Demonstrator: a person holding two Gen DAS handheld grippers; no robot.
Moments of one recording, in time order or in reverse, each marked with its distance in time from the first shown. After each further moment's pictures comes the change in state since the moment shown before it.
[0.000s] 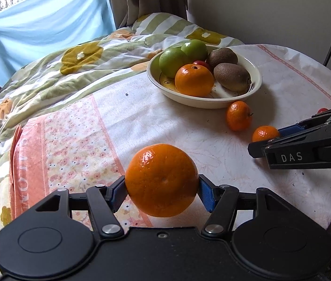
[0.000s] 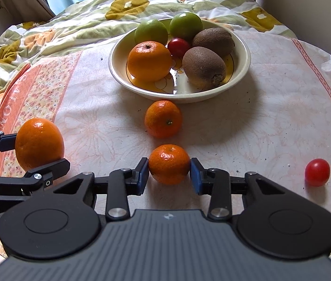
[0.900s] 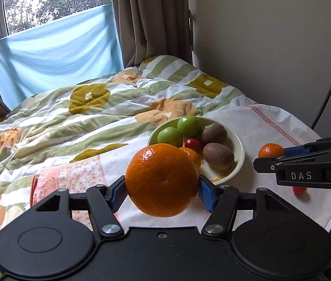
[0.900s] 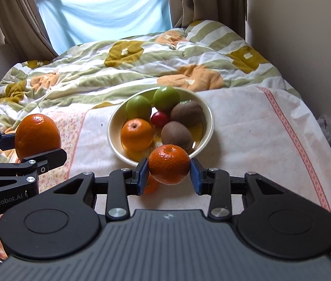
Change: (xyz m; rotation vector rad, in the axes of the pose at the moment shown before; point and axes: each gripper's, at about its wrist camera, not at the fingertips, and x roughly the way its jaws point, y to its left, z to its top) left arm -0.066 -0.014 0.079 -0.064 -0.169 0.014; right arm -0.088 -0.043 0.051 0.038 -0.185 0.025
